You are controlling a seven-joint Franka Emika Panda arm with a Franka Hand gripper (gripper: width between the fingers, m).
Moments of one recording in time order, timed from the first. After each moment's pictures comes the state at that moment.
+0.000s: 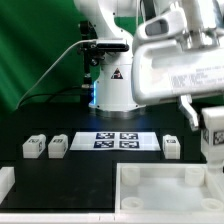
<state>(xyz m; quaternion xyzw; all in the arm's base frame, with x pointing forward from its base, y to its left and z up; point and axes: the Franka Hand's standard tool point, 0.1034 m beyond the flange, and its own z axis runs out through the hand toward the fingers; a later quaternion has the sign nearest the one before) 0.622 0.110 0.127 -0.96 -0.04 -0.27 0.06</state>
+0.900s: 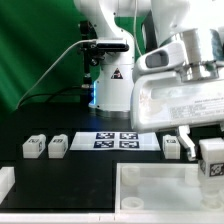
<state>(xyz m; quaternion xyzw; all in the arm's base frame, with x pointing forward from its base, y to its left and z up) 0.624 0.109 0.094 -0.96 -0.04 -0.27 0.05</state>
